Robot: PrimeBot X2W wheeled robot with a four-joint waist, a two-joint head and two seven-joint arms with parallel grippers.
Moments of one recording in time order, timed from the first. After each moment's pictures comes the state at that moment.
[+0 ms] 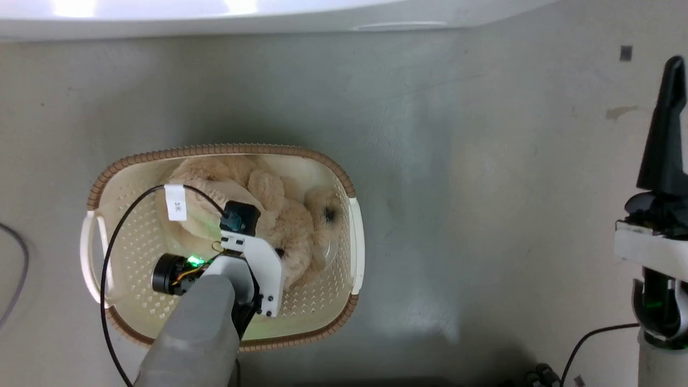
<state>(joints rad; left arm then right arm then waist) -0.70 0.06 -0.22 1.09 -0.13 -0.06 0.12 -0.34 -0.05 -0.12 -0.26 0.21 0.13 -0.22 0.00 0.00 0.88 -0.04</state>
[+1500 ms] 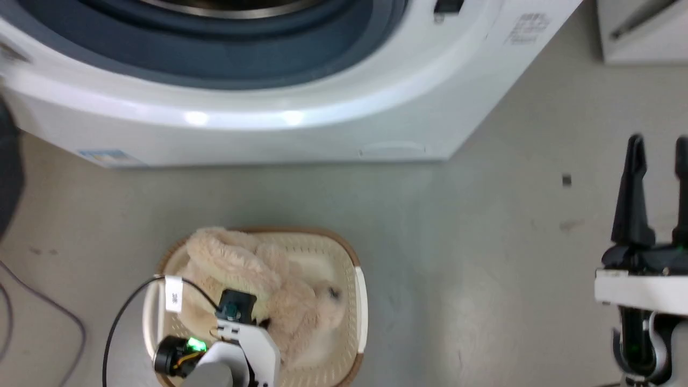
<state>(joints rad) -0.57 0.06 -0.35 1.29 -0.22 -0.11 -0.21 -0.21 -0.05 -0.13 -0.12 0.31 0.13 -0.26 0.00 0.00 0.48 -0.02</state>
